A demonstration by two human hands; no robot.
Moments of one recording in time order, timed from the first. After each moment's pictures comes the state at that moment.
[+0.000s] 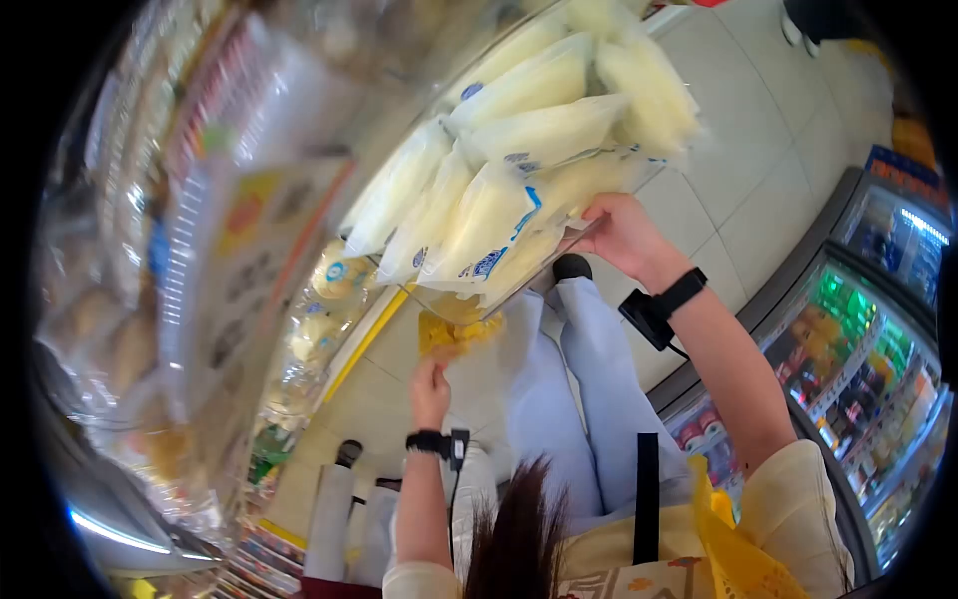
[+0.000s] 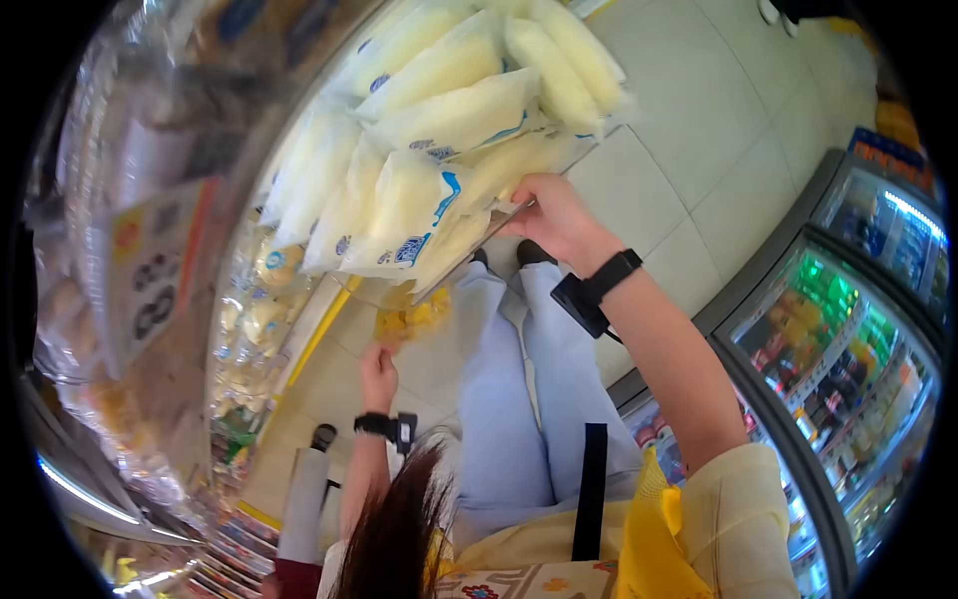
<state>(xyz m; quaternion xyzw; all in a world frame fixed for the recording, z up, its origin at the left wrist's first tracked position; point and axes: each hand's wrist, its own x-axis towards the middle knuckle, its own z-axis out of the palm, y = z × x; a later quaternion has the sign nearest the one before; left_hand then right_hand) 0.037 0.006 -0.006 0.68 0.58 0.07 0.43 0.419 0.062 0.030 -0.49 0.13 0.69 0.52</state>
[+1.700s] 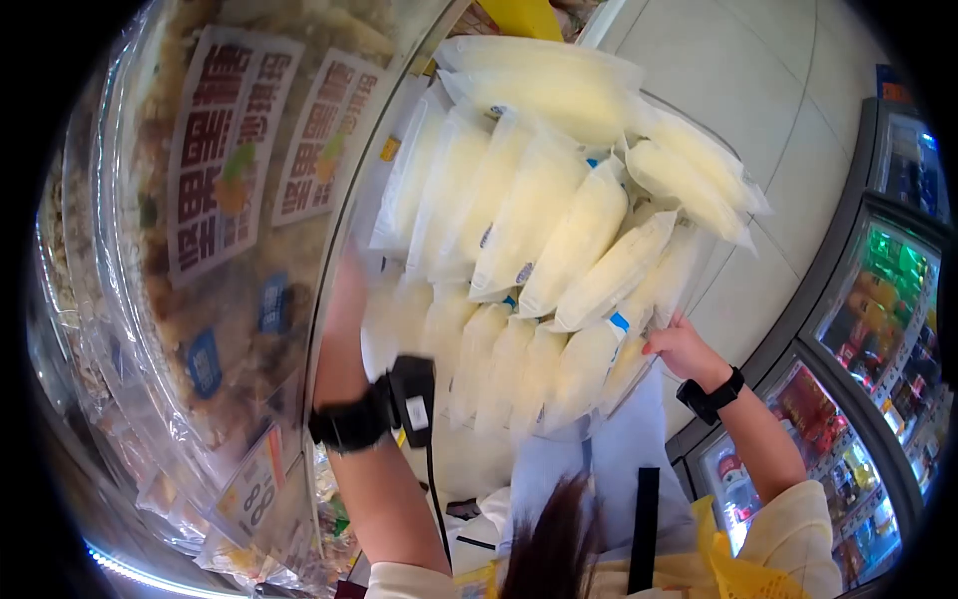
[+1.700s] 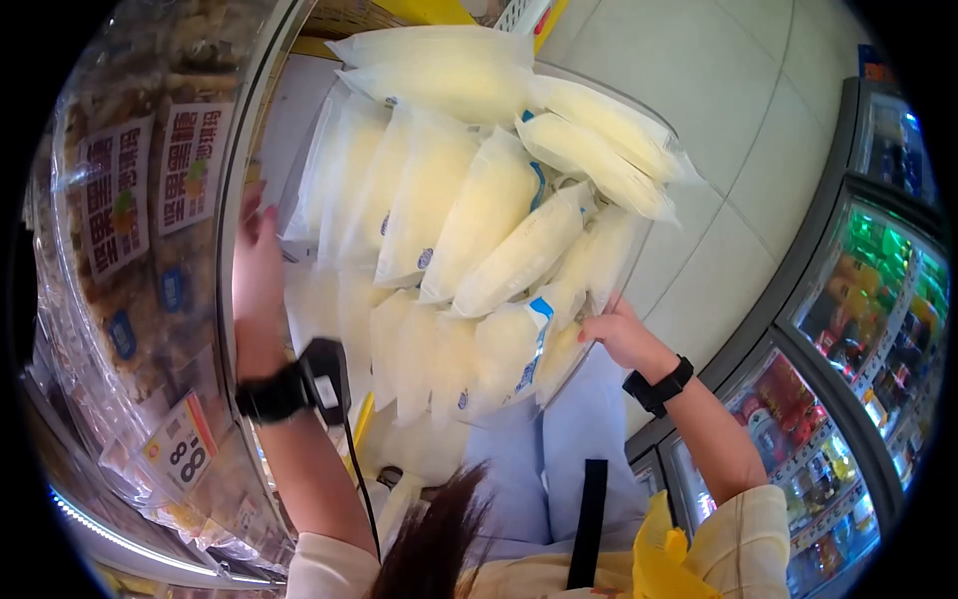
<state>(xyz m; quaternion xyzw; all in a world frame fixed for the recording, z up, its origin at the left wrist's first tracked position) 0.234 0.297 0.056 0.73 0.60 0.10 0.30 0.408 -0.056 -0.018 -0.52 0.10 0.66 0.53</state>
